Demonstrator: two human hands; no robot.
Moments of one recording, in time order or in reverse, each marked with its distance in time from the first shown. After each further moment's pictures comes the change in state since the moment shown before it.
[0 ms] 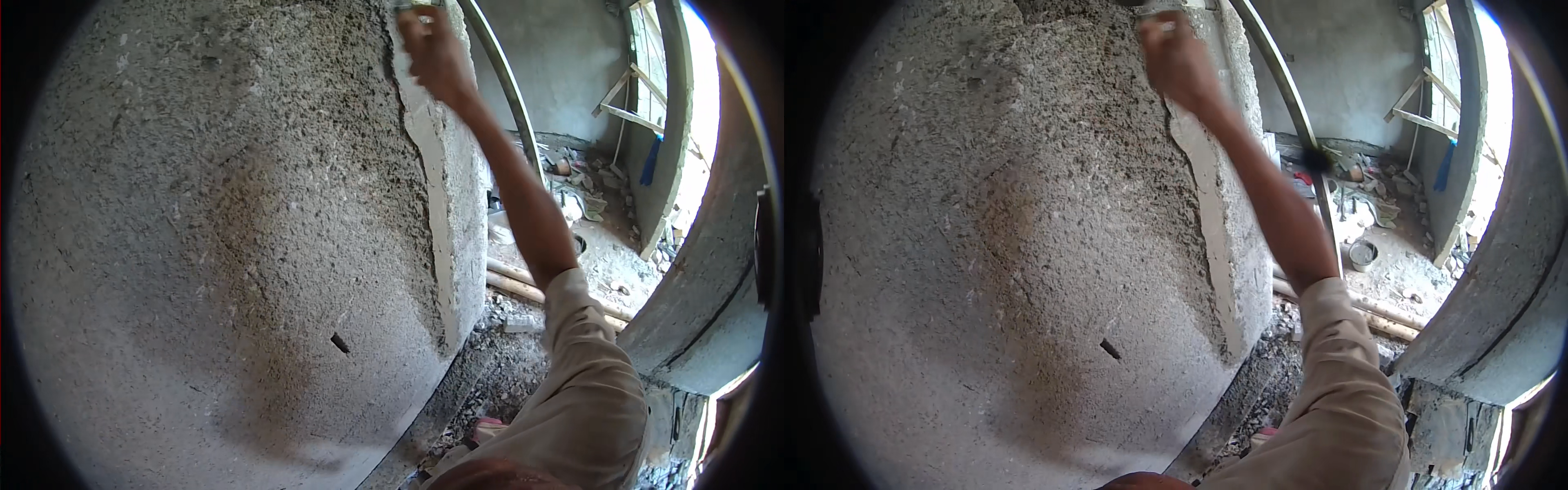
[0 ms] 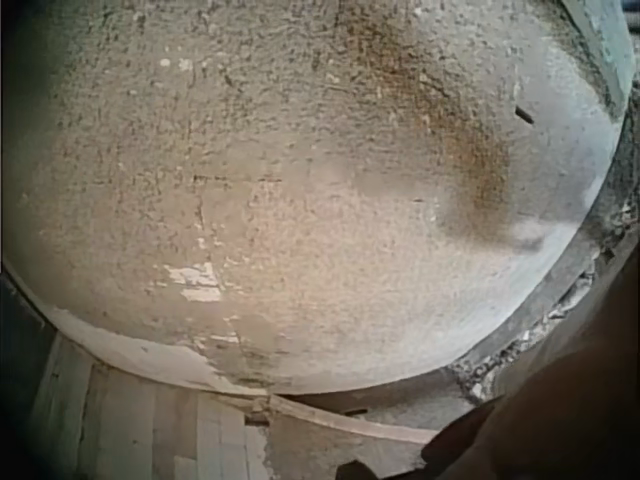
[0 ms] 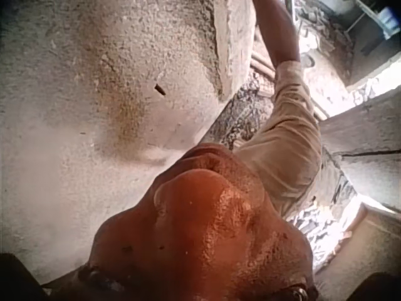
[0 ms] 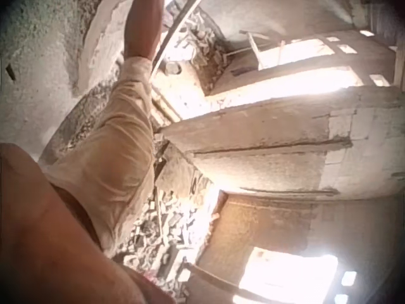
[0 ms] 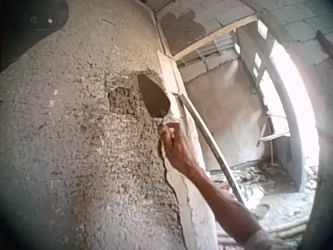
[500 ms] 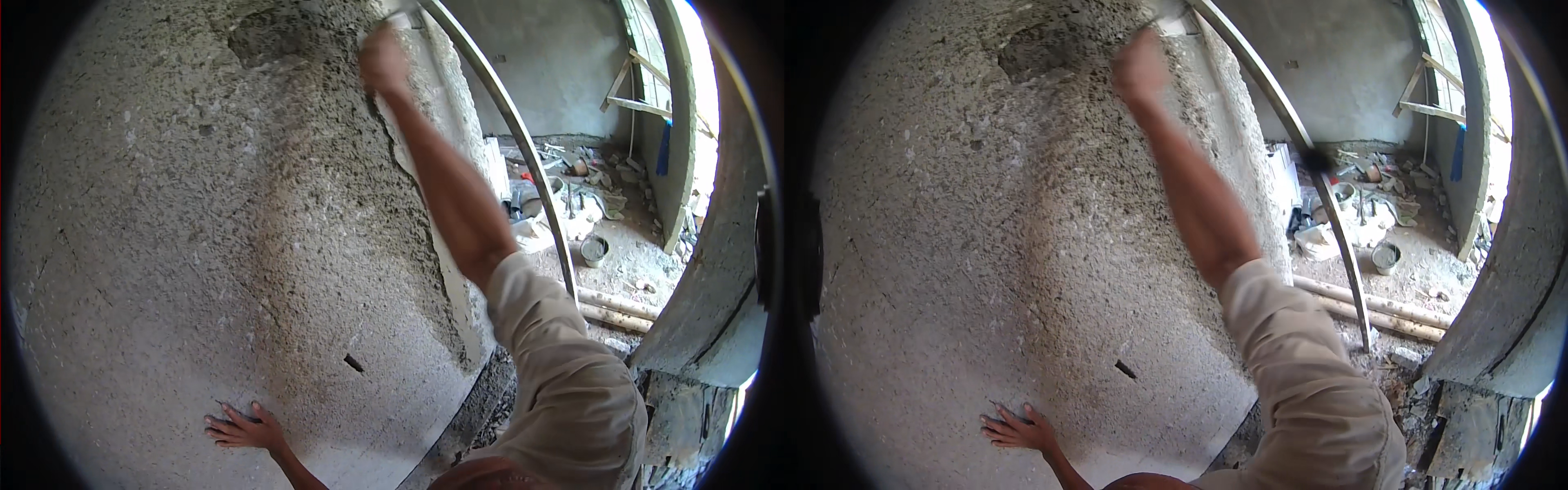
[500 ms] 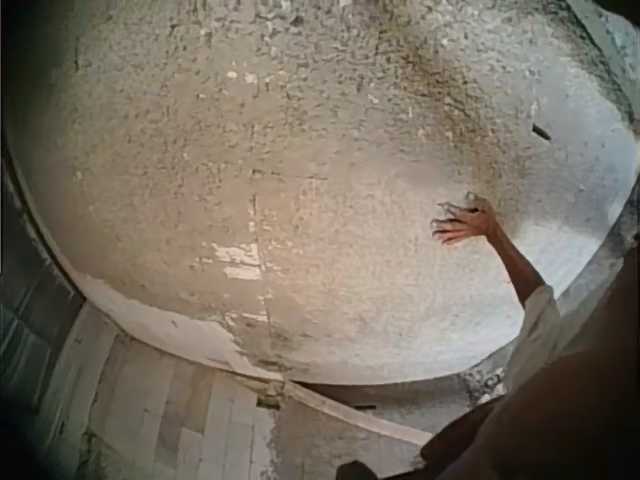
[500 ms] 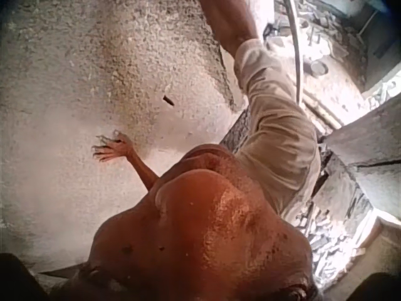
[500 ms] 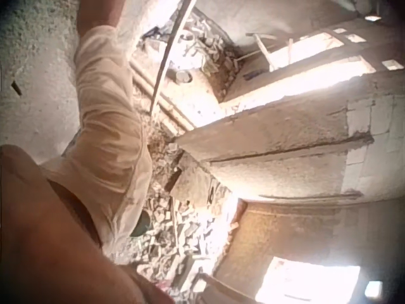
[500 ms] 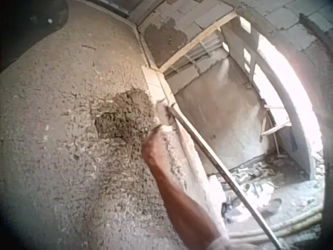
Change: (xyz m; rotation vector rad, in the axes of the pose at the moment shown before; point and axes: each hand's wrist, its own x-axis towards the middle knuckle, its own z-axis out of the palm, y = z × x) left_hand 0.171 0.278 -0.229 0.278 1.598 0.745; right_hand 0.115 0.055 0.039 -0.108 0.263 0.078
